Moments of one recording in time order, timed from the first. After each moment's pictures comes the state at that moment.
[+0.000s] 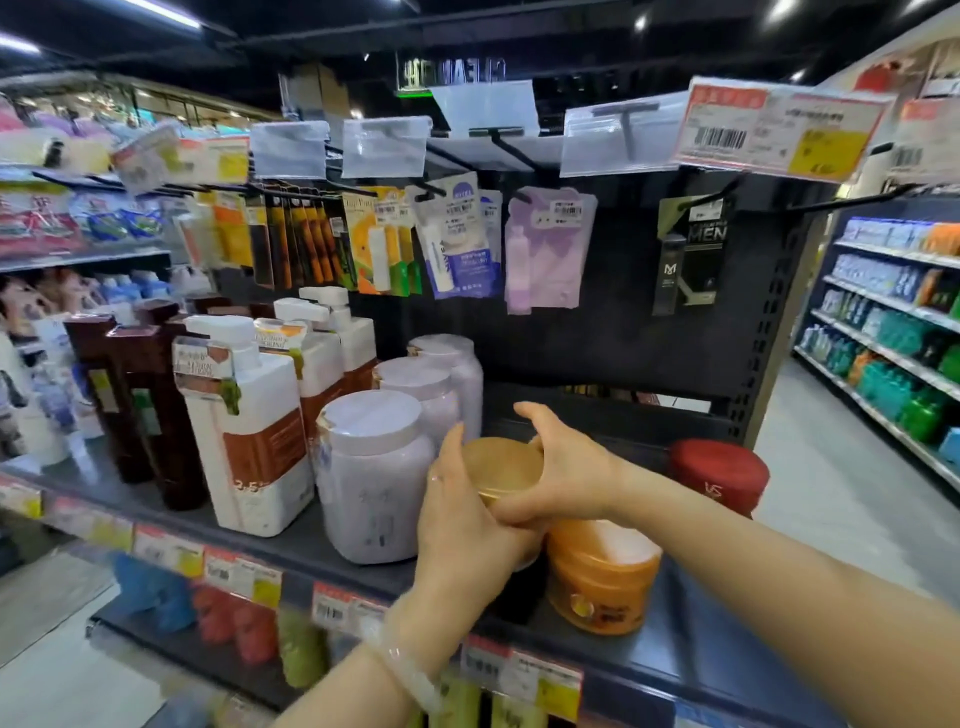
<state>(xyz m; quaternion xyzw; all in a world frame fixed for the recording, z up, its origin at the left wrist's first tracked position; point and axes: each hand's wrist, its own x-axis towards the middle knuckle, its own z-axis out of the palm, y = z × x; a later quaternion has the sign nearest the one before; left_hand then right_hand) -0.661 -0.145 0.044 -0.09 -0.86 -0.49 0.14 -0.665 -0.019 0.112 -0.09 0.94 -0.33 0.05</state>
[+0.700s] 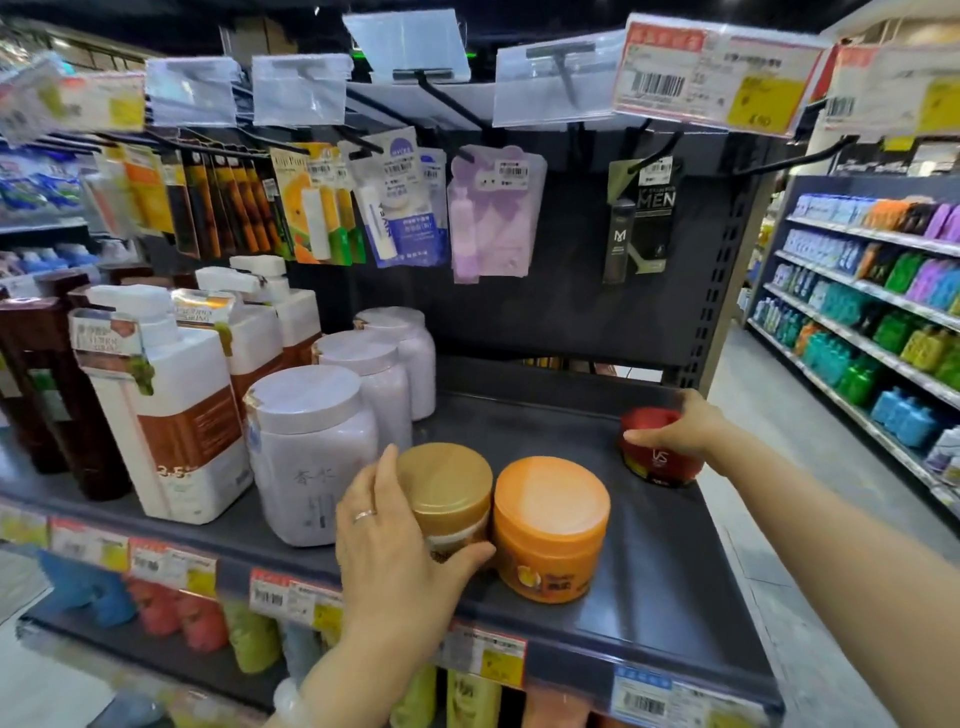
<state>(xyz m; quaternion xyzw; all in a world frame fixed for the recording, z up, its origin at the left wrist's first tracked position) -0.625 -0.144 0.028 -0.04 -0.91 -0.37 0.19 -0.717 0.166 0.058 0.27 0.90 -0.33 -0.06</state>
